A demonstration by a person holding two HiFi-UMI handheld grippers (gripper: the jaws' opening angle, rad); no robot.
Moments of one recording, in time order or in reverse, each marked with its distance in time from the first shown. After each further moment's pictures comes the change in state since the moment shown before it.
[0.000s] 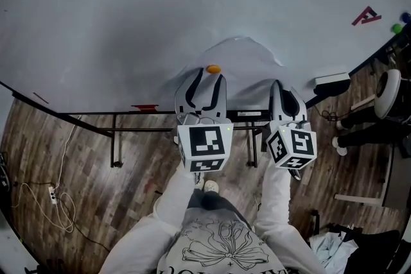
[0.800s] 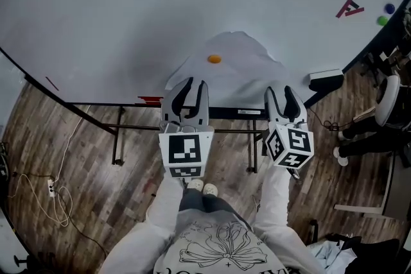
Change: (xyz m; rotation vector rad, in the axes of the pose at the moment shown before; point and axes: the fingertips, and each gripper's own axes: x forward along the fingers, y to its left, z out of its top) left arm -0.074 0.008 0.006 -0.036 -0.064 0.055; right arm -0.040 -0.002 -0.010 -0.010 0.059 0.009
